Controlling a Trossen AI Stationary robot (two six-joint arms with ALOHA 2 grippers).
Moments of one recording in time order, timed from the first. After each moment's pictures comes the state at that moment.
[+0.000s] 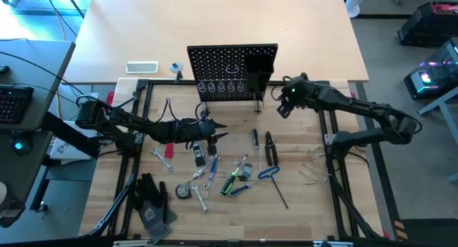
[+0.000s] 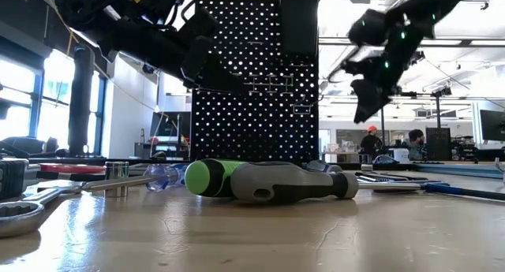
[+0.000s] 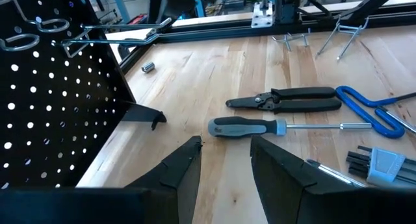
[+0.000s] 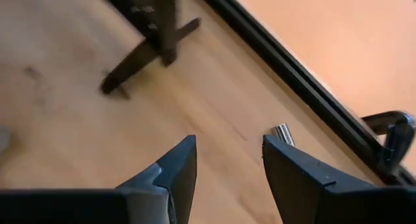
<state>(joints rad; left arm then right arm) 0.02 1.51 0.62 0.56 -0.26 0.11 -0.65 1.22 0.75 -0.46 0.22 -0.01</state>
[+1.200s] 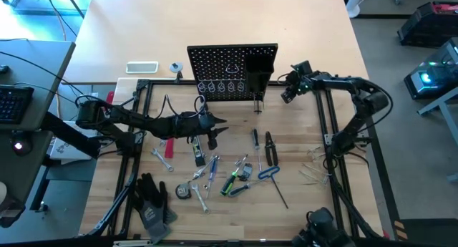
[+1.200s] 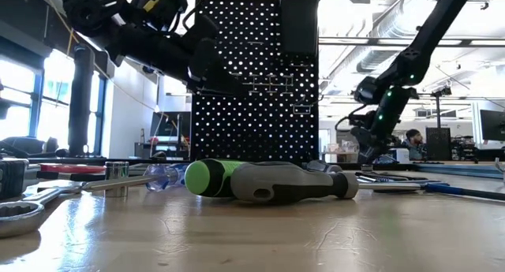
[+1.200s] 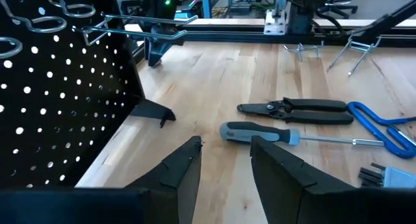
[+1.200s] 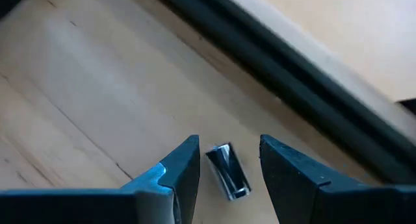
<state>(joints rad) 0.10 1.51 0.62 0.57 -0.19 0.04 -1.10 1.69 0.83 -0.21 -0.12 -0.23</state>
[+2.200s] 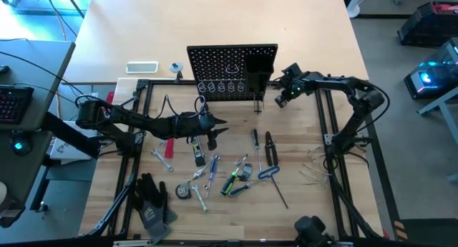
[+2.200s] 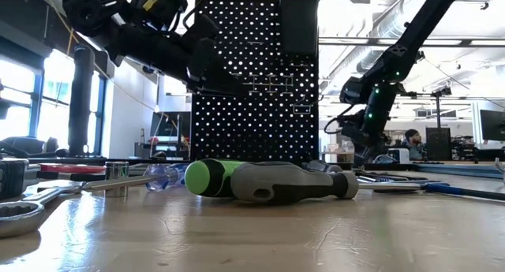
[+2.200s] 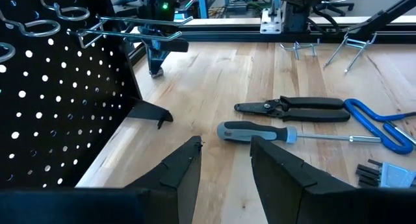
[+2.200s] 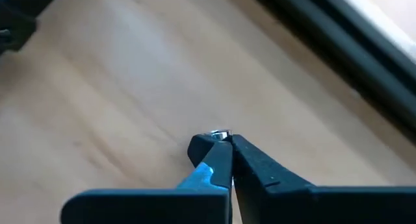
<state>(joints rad) 0.10 1.51 0.62 0.57 -0.18 0.06 -0.95 1.73 0.88 -0.37 -0.07 -0.15</state>
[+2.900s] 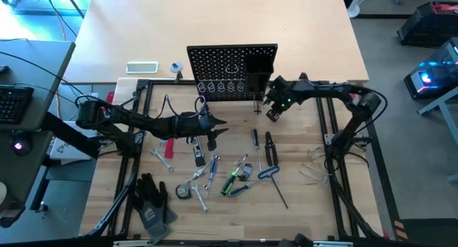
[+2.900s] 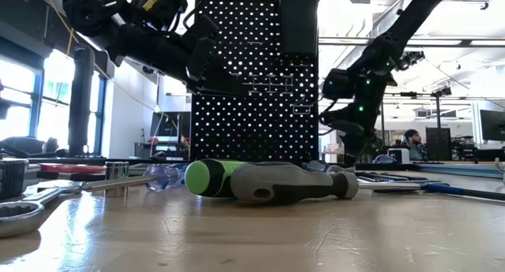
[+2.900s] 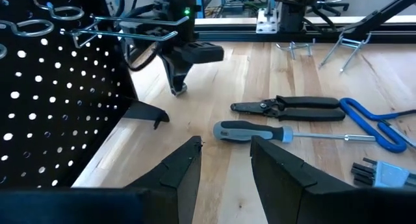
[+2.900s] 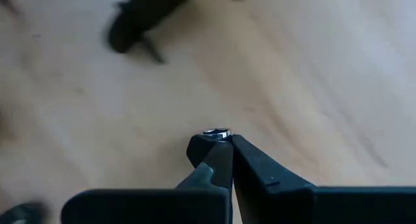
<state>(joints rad) 0.10 1.51 0.62 0.57 -0.17 0.06 -0.69 1.73 0.88 -0.46 -0.08 -0.05</state>
